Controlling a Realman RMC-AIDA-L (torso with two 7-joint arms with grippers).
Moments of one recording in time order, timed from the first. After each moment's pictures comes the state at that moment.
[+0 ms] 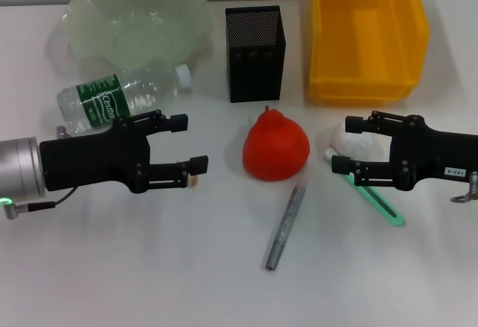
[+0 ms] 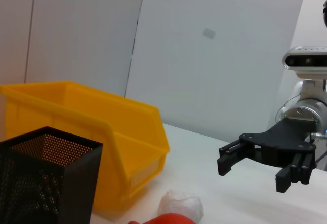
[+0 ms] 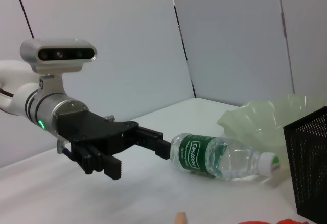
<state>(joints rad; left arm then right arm) -0.49 -1.94 1.17 0.37 1.47 1.51 -1.11 0.50 2.04 -0.61 -0.49 -2.01 -1.62 1.17</state>
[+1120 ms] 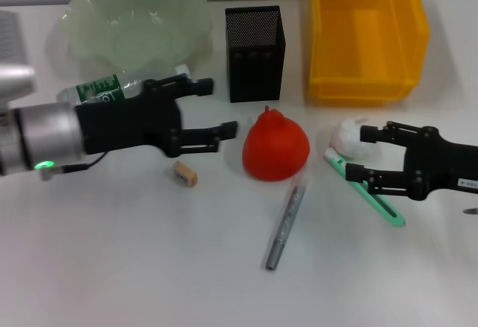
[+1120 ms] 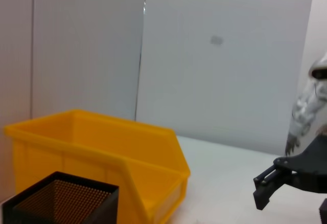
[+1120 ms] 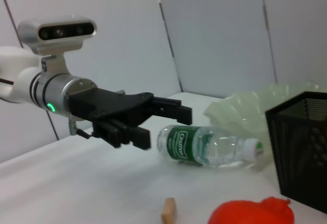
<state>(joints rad) -0.56 -2.01 1.16 0.46 1.50 1.39 -1.11 0.45 2.03 -0.59 -0.50 -2.01 -1.61 1.17</state>
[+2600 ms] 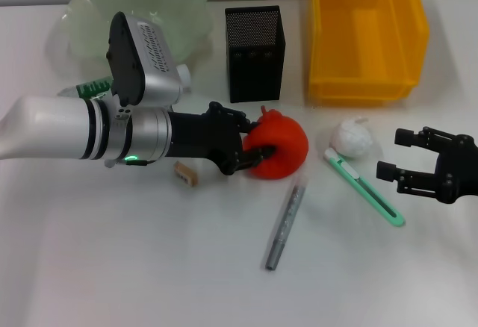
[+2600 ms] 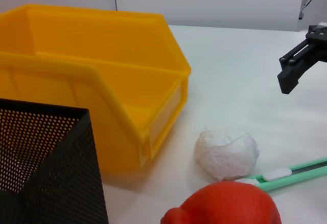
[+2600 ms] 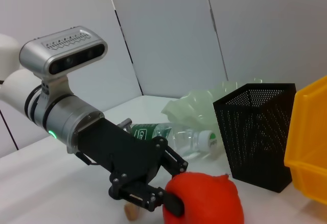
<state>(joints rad) -0.73 -2.08 1.38 0.42 1.63 1.02 -1.18 0.39 2.02 -0.52 -0.50 -2.01 -1.60 1.17</state>
